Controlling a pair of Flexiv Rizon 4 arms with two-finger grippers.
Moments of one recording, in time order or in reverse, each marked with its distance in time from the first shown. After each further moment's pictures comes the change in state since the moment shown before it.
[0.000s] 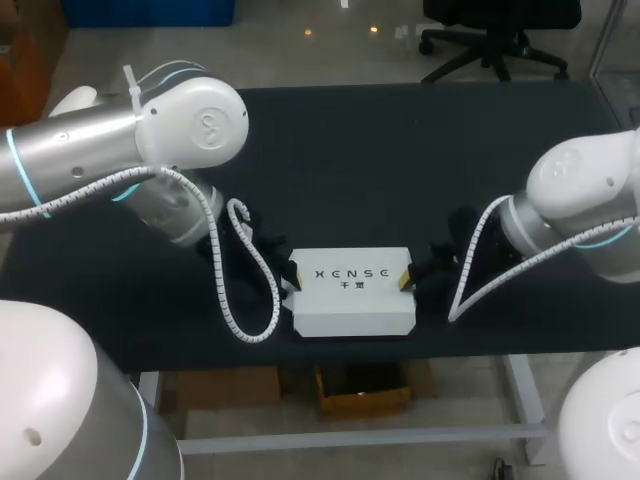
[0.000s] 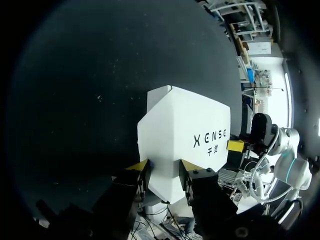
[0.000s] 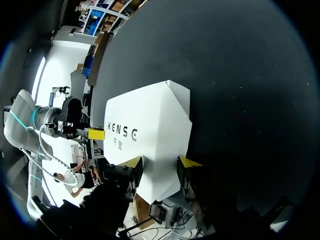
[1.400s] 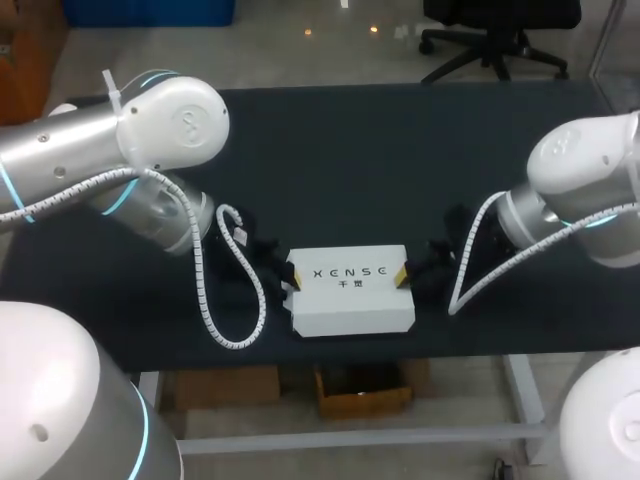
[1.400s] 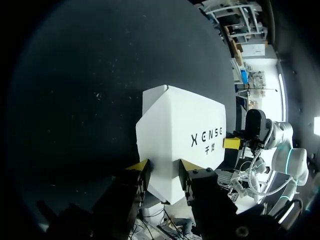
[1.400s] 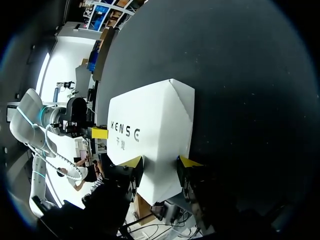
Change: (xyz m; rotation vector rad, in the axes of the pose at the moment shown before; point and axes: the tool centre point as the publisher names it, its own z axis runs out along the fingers) left arm 0.004 0.002 -0.001 0.018 0.075 0.008; right arm 0.008 0.005 0.004 0.045 0.050 -0.027
